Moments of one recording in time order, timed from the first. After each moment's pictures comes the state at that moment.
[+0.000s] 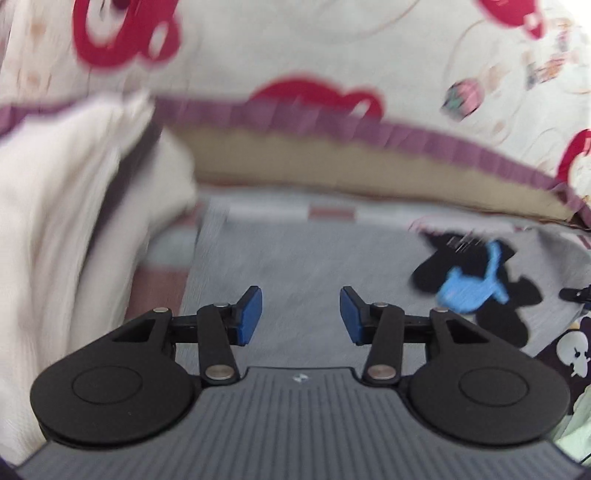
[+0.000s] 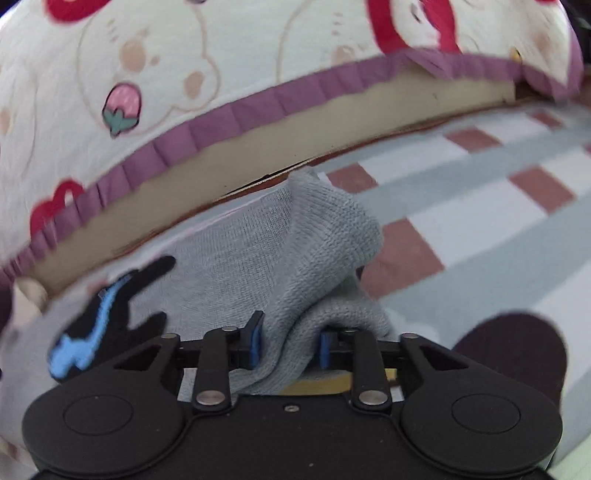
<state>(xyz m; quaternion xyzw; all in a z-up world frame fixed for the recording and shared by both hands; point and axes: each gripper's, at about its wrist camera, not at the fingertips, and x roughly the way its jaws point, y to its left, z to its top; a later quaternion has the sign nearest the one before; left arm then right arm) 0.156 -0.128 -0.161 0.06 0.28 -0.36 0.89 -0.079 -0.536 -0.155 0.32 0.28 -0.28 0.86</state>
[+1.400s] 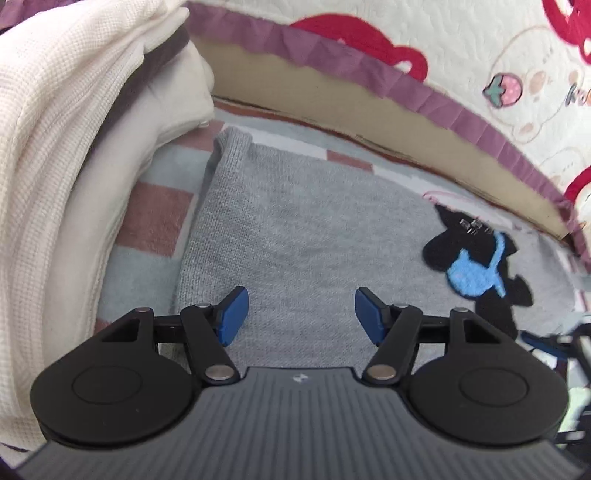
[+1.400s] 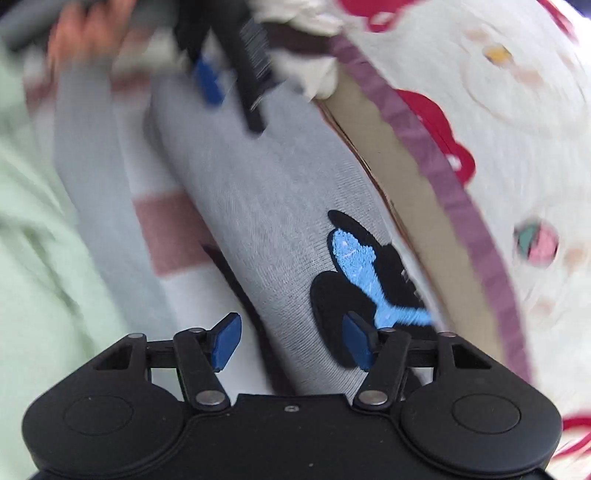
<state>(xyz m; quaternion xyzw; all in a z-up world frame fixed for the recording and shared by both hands) 0.211 -0.104 -0.197 -0.03 0.45 -0.34 0.83 0.033 -0.268 -0.158 -0.38 0.42 0.02 0.82</state>
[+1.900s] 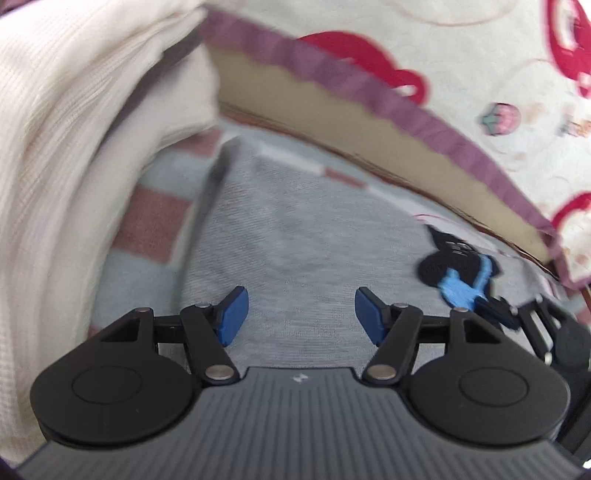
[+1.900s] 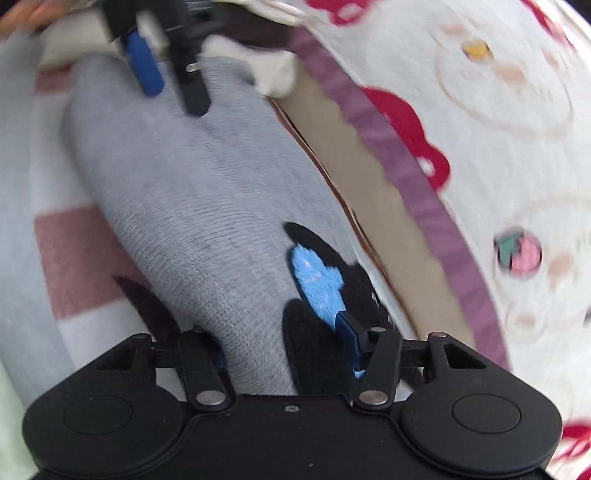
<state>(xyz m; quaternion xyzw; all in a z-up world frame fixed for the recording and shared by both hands) 0.213 -0.097 -0.195 -0.06 0.42 -0.38 0.82 0.082 -0.278 -0.151 -0.35 0.39 -0.04 0.85</state>
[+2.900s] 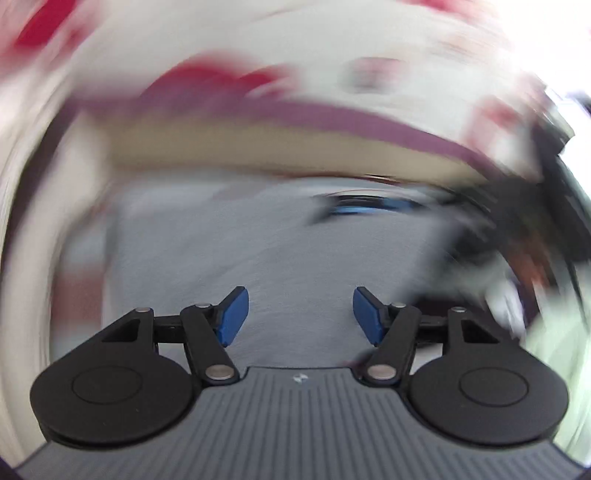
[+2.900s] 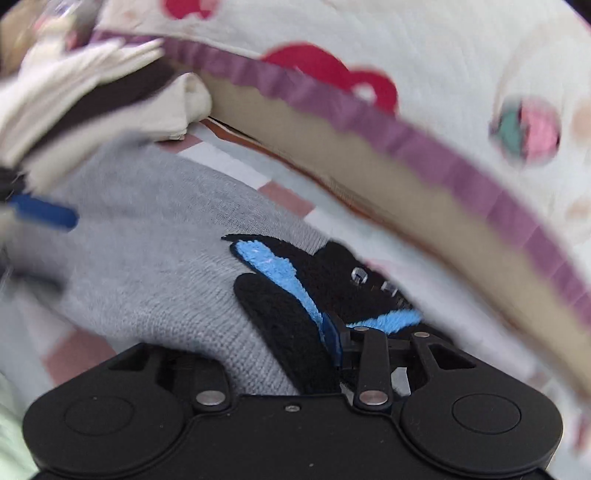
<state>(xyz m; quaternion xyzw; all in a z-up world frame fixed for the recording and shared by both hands) 0.139 -0.122 -0.155 0.12 0.25 -0.53 0.80 0.142 -0.391 -0.107 -0.07 0.46 0.00 0.89</state>
